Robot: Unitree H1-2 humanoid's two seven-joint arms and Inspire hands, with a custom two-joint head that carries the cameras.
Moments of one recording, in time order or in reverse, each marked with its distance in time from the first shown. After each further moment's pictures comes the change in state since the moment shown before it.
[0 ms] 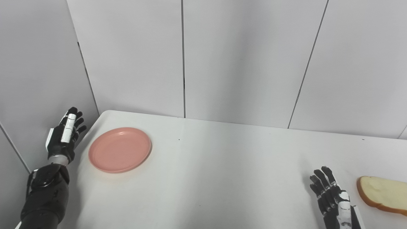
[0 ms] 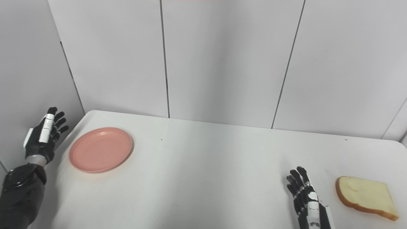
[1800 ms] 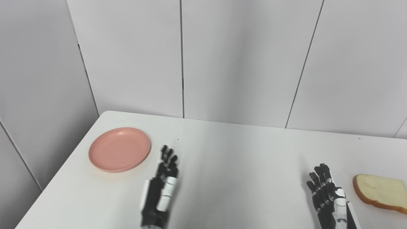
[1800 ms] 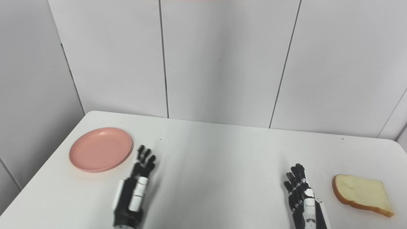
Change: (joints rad) left arm 0.590 -0.540 -0.323 -1.052 0.281 0.081 0.202; right arm -0.016 -0.014 0.010 0.029 0.035 -0.002 0.031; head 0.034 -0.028
